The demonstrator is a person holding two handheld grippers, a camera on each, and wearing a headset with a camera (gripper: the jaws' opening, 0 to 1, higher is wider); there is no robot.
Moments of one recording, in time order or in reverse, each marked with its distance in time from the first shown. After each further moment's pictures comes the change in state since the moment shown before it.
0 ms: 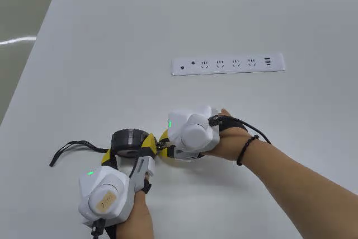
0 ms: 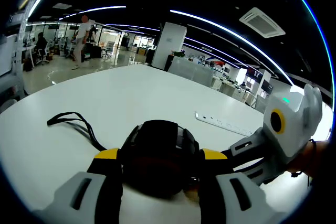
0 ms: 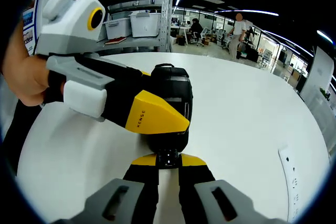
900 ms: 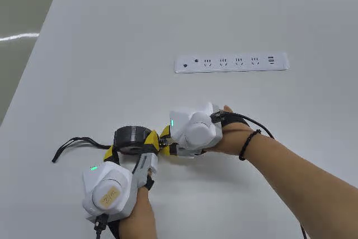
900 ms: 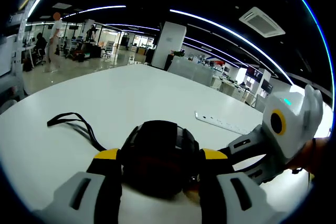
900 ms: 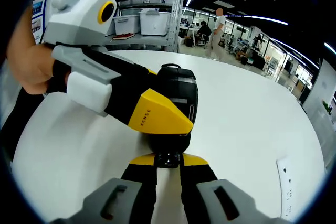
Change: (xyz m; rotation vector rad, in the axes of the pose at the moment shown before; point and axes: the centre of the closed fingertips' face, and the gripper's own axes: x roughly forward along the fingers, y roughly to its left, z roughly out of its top) left arm 0.001 -0.001 0.001 0.005 0.005 -0.001; right arm 0.001 -0.001 0.000 -0.086 0.002 0.026
